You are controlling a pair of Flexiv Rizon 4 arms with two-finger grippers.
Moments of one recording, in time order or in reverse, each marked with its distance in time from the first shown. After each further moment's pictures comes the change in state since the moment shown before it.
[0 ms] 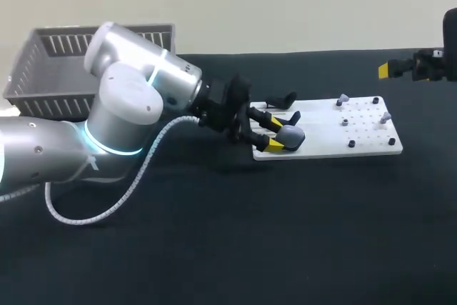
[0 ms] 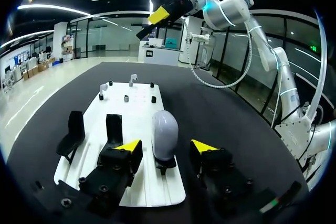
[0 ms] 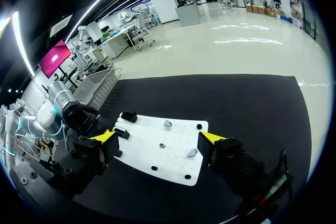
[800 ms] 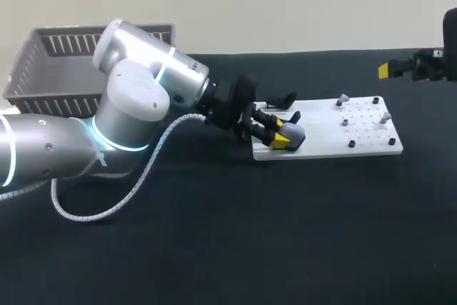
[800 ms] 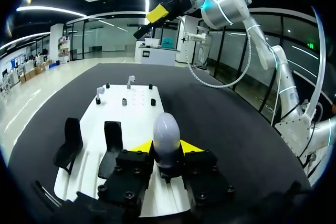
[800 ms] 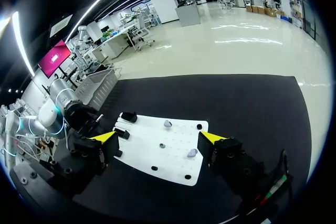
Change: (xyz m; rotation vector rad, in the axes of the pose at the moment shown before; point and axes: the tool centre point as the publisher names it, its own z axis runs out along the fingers) left arm -0.006 0.005 0.009 0.023 0.000 0.028; right arm 0.000 0.000 0.000 0.000 0.000 0.000
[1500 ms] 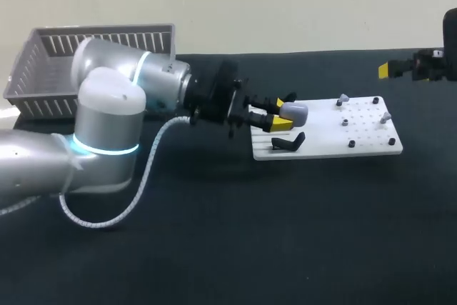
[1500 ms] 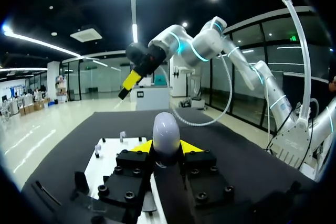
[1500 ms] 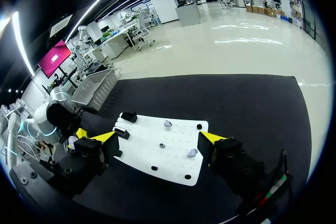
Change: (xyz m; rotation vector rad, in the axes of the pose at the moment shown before) left arm -0.074 -0.042 -0.033 0.005 -0.330 0.146; right arm 0.000 0.000 0.000 0.000 0.000 0.000
